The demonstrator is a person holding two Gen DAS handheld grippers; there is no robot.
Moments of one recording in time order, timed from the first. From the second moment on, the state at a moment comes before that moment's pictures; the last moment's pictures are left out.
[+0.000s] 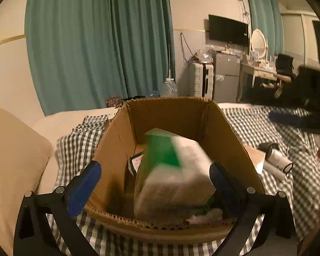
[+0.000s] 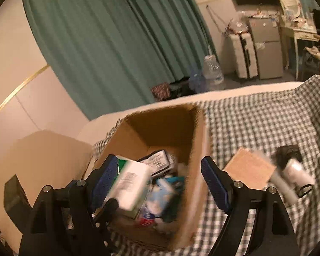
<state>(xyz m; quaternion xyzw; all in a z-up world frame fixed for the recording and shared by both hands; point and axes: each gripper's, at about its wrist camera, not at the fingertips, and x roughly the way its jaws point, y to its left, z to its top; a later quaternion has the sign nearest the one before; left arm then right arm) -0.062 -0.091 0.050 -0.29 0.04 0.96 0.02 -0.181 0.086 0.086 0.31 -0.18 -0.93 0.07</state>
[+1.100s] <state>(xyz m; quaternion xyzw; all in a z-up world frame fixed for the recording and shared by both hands) -0.114 0.141 -0.040 -0.38 0.04 0.92 0.12 -0.242 0.299 -0.069 0.56 -0.02 -0.83 -0.01</state>
